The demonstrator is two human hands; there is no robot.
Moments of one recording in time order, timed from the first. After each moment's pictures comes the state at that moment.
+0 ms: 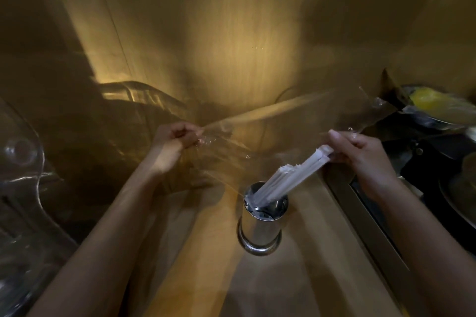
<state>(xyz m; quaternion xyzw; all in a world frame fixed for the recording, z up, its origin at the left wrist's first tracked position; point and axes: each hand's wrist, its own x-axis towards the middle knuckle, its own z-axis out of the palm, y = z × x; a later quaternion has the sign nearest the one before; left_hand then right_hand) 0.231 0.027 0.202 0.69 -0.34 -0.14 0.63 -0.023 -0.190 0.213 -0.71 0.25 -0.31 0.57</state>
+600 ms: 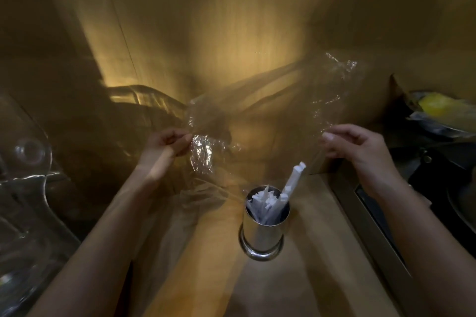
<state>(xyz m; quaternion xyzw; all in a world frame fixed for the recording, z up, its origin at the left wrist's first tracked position) 0.223 0.043 0.203 0.69 -0.27 -0.13 0.66 -0.016 -0.193 0.226 -0.73 0.22 -0.33 0.56</state>
